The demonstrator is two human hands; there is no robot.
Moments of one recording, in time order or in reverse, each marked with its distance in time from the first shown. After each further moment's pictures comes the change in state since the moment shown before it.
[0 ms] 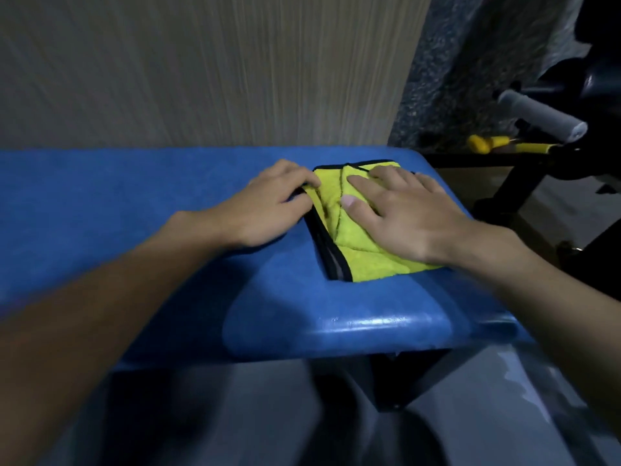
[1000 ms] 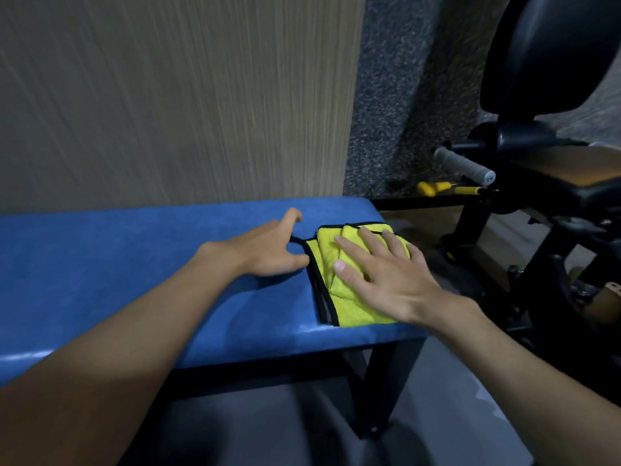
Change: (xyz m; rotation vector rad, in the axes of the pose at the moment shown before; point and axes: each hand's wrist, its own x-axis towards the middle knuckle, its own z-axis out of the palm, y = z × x) left_hand -0.014 0.071 -0.002 0.208 -0.151 -0.167; right_hand -0.084 0.025 0.003 0.104 -0.019 0.068
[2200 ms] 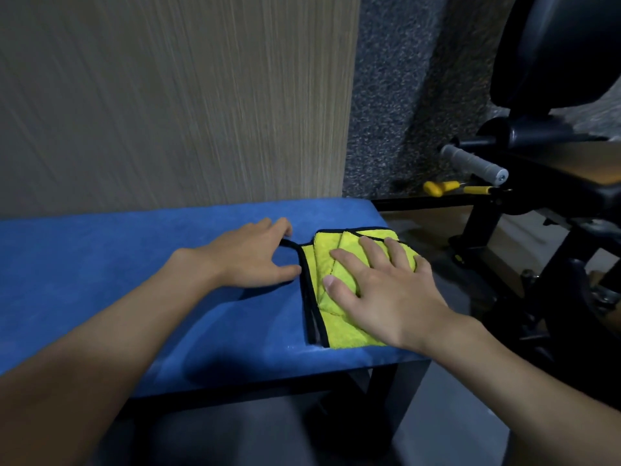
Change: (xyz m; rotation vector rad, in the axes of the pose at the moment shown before) left_hand 0.012 -0.008 -0.002 0.224 0.005 0.031; right_hand 0.006 -0.002 0.007 -0.042 0.014 0.041
